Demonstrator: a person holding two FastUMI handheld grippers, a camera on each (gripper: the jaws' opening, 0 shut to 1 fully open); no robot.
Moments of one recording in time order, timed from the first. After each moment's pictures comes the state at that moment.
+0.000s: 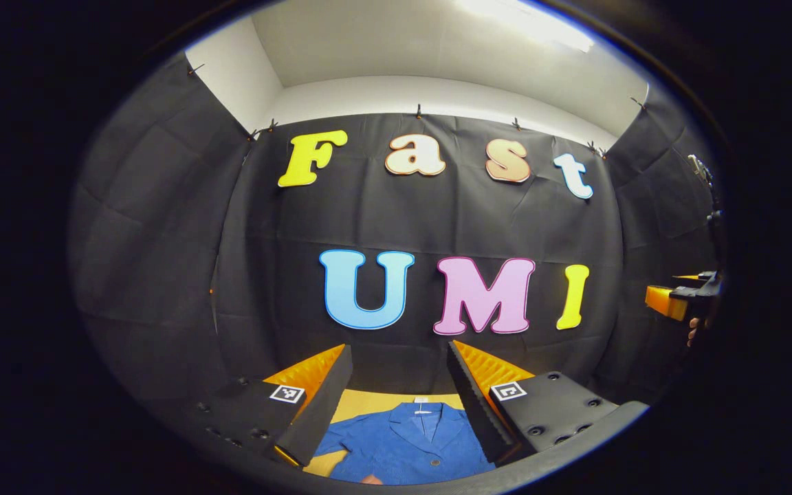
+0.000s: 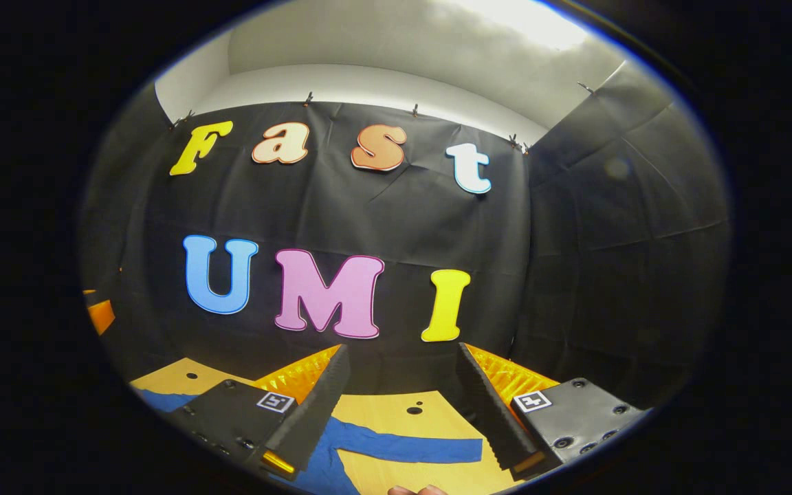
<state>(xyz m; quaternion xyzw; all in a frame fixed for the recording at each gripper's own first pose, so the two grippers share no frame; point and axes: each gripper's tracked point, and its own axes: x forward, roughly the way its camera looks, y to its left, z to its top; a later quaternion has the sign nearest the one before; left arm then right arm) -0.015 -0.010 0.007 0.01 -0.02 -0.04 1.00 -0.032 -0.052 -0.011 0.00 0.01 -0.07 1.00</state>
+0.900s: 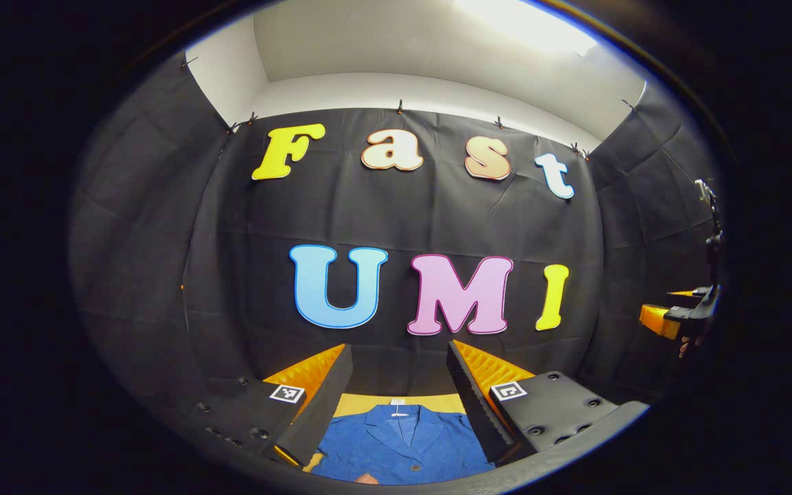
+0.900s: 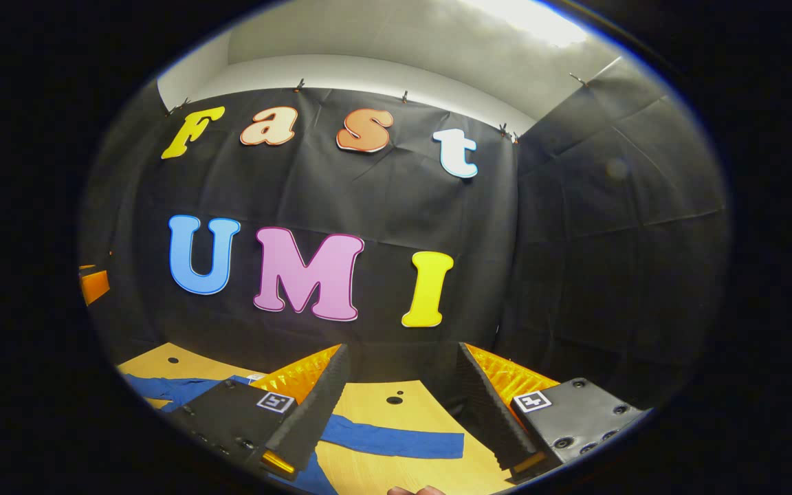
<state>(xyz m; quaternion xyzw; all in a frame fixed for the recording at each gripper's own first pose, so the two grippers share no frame) 0.015 -0.045 0.000 0.01 -0.03 -0.09 1.00 -0.027 -0.099 -0.064 -0.01 0.04 -0.09 1.00</state>
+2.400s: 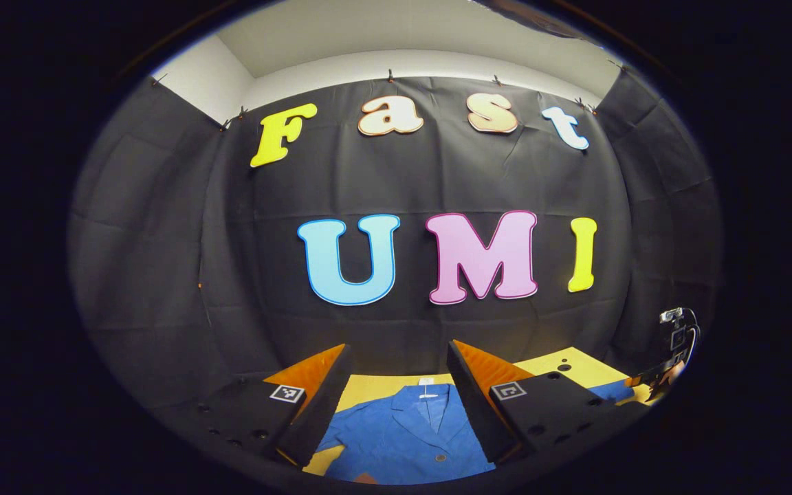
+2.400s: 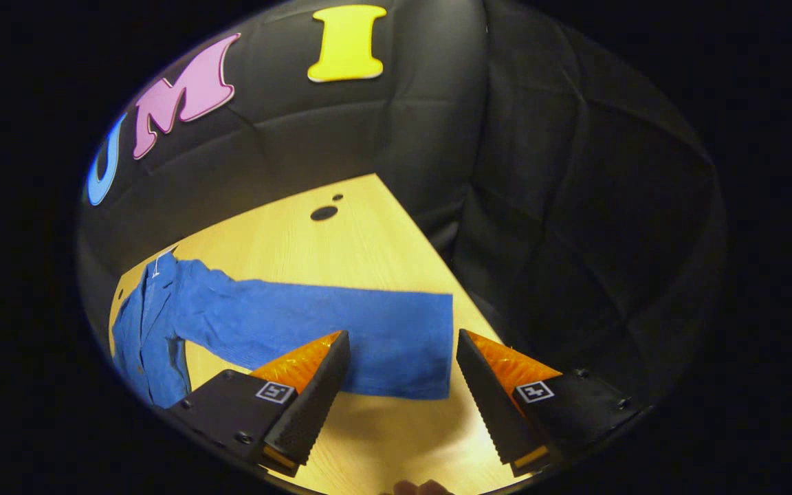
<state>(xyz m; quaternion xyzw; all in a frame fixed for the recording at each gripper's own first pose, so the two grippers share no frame) 0.056 -0.059 -0.040 0.07 0.04 -0.02 1.00 0.041 -0.250 -0.503 0.12 0.46 -0.12 0.87</state>
